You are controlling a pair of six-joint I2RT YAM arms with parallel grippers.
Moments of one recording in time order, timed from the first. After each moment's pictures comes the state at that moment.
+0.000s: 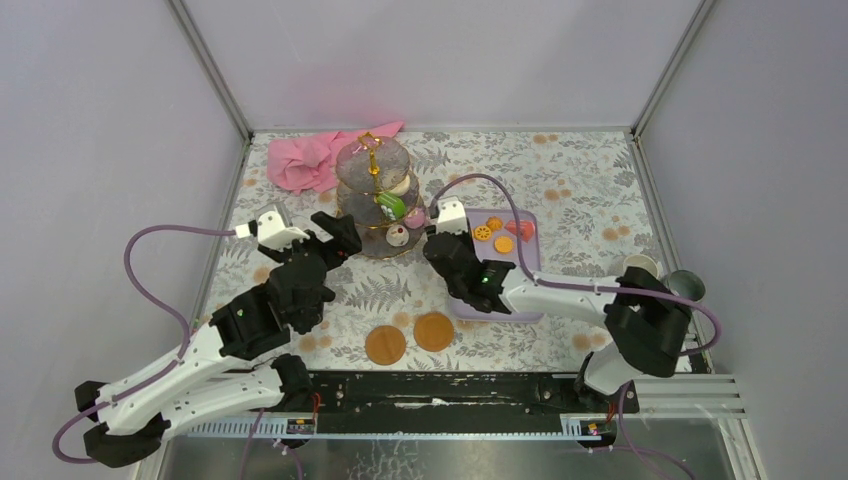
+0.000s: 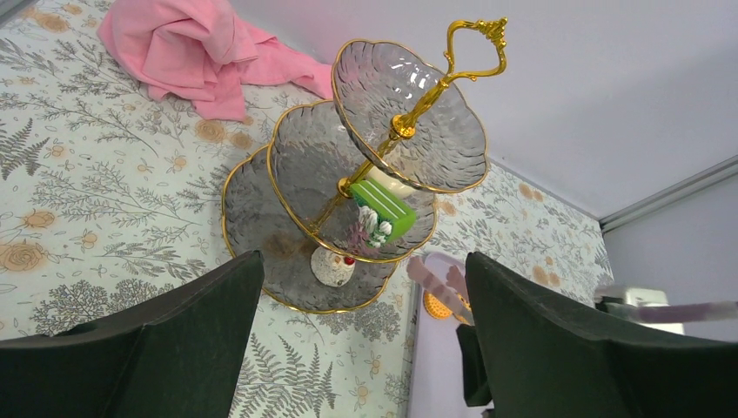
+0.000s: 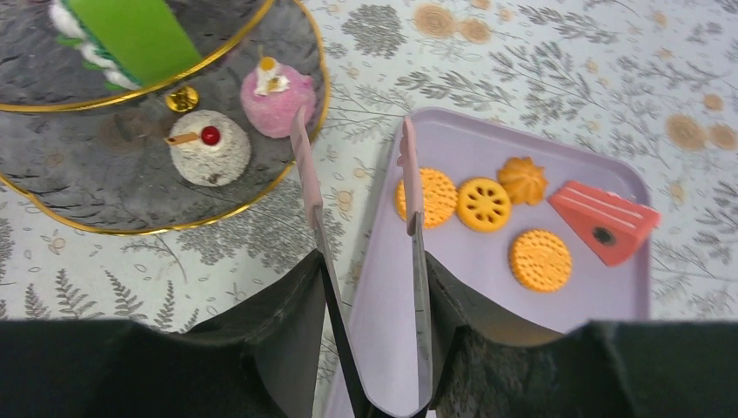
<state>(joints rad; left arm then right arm) -1.01 0.70 0.87 -0.44 -1.08 -0.75 1.04 1.58 0.95 0.08 0.78 0.29</state>
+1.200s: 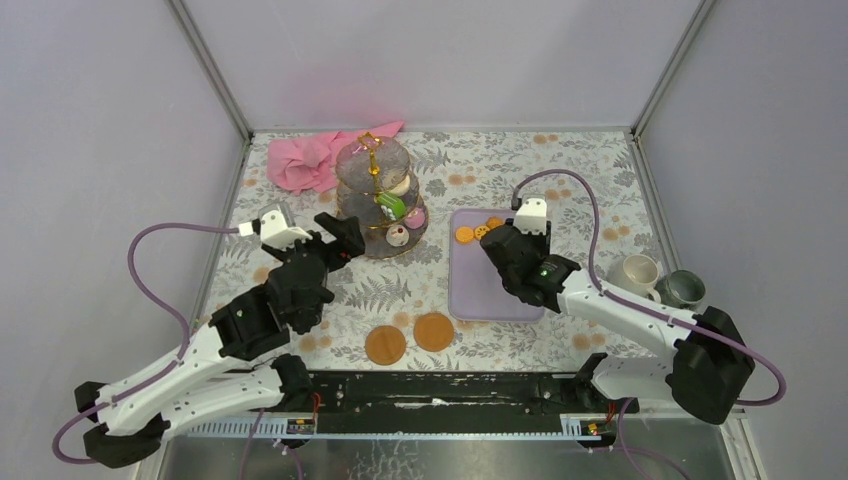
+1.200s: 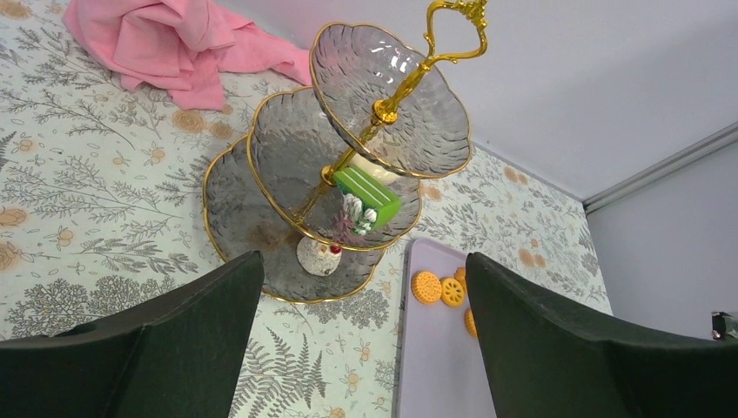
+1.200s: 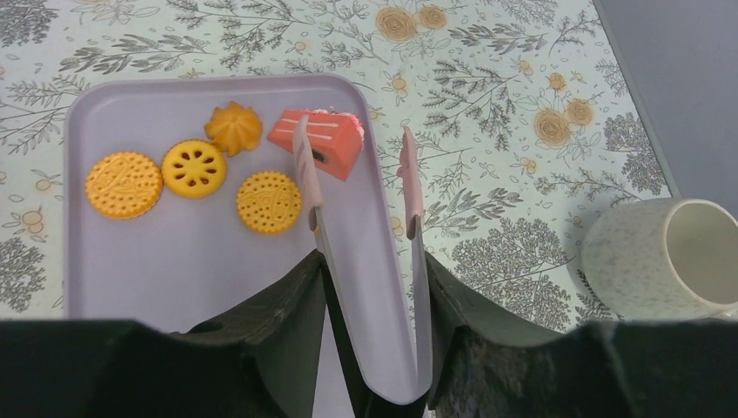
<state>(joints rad) -1.01 0.69 0.86 -0.44 -1.03 -0.74 0.83 1.23 0.80 -0.40 0.98 0.51</state>
